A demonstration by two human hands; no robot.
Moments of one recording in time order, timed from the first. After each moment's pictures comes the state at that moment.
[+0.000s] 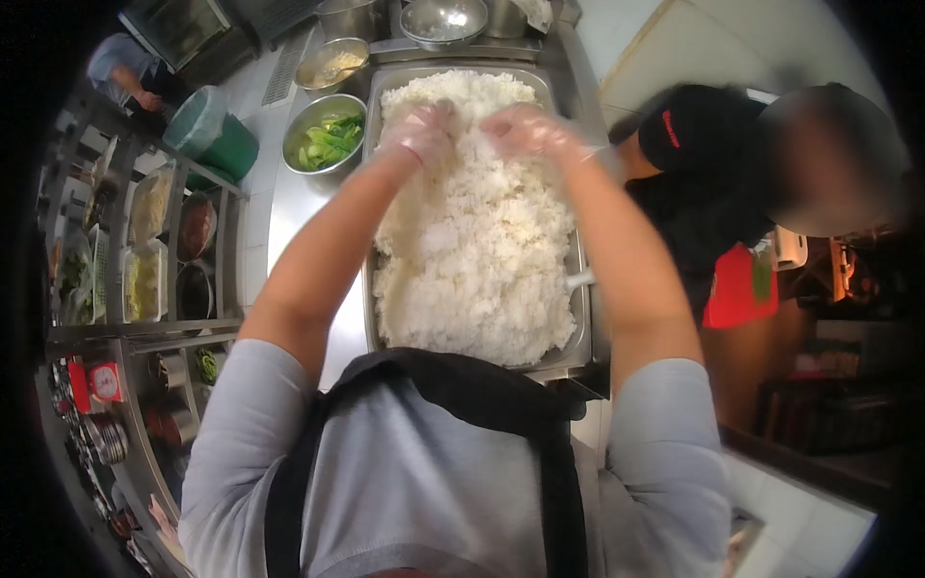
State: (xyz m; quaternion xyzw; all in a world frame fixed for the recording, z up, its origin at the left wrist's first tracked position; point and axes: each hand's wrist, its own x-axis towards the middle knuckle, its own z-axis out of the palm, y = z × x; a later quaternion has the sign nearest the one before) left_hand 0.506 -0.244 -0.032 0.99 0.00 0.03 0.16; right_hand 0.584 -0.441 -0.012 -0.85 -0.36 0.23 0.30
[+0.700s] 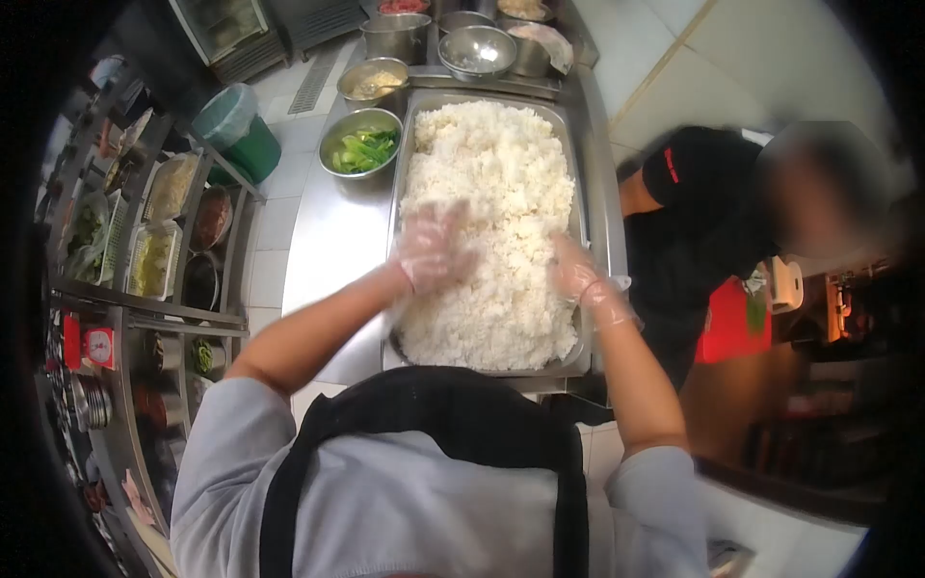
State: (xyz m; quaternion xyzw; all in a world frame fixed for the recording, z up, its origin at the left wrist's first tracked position) left_hand 0.345 -0.286 -0.017 0.98 0.02 -0.08 0.16; right_hand 0.442 -0.525 -0.035 -0.93 -0.26 0.17 0.19
